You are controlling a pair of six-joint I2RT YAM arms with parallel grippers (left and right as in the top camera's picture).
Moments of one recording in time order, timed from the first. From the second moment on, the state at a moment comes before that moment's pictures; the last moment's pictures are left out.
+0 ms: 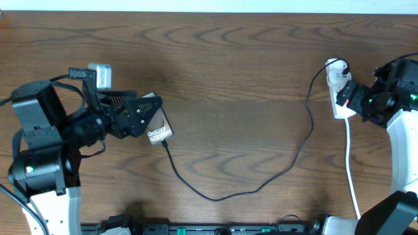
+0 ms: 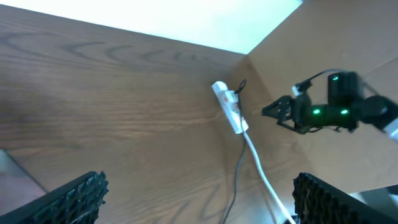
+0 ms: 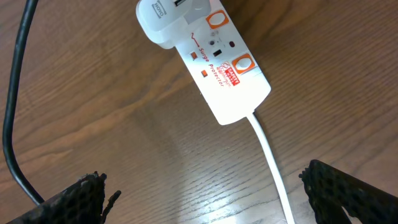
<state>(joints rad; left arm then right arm) 0.21 1.00 1.18 -0.84 0.97 -0.12 -0.35 1.50 1.20 -0.80 -0.13 0.18</state>
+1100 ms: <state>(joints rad) -0.03 0.02 0.30 -0.22 0.28 0.06 -0.35 1.50 1.20 -0.81 -0.12 0.18</state>
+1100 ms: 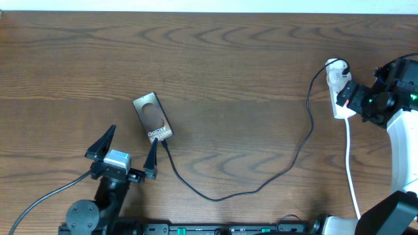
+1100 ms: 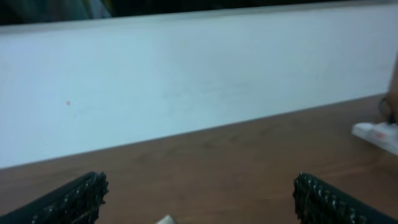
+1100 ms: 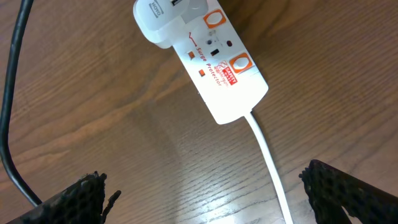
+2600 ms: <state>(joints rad) 0.02 0.01 0.02 -0.09 0.22 0.09 -0.35 1.50 1.20 -0.81 -0.12 0.18</state>
